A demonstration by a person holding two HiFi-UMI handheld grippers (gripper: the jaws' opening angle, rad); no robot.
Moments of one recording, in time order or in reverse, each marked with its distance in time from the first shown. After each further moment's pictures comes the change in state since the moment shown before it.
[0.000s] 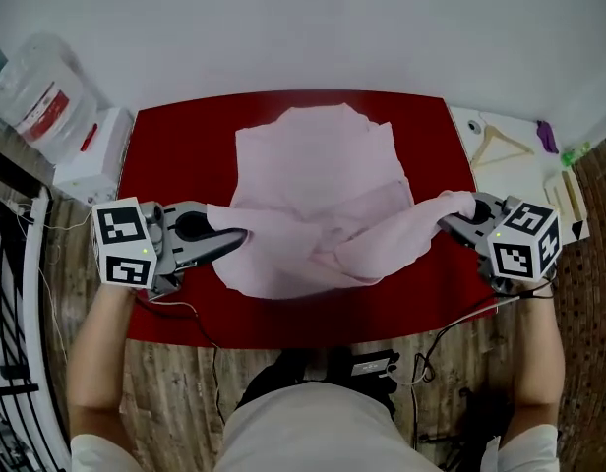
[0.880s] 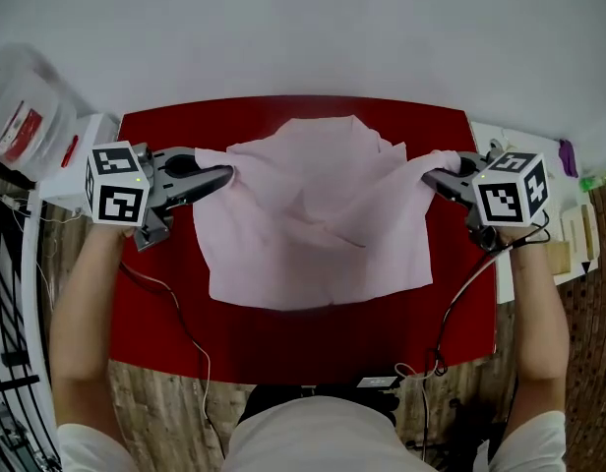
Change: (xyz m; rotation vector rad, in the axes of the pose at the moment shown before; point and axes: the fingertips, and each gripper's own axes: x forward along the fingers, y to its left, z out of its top) left arm 0.015 0.199 0.039 -0.099 0.023 0.125; right arm 0.121 -0.139 0.064 0.079 0.049 0.077
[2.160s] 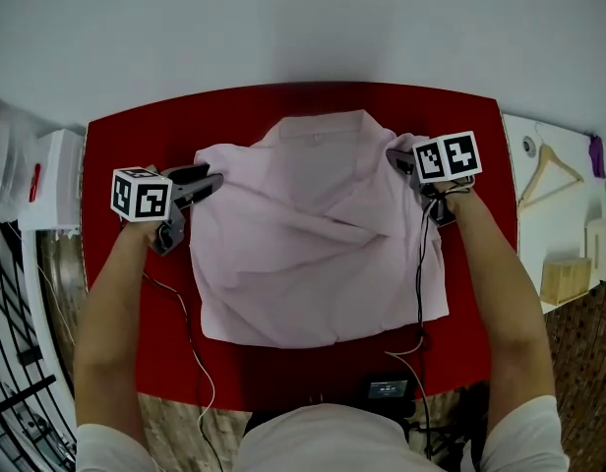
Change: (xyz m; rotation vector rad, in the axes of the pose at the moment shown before) left arm 0.063 0.221 -0.157 -0.443 0.121 0.274; right arm 0.213 -0.182 -0.096 0.352 0.182 -0.206
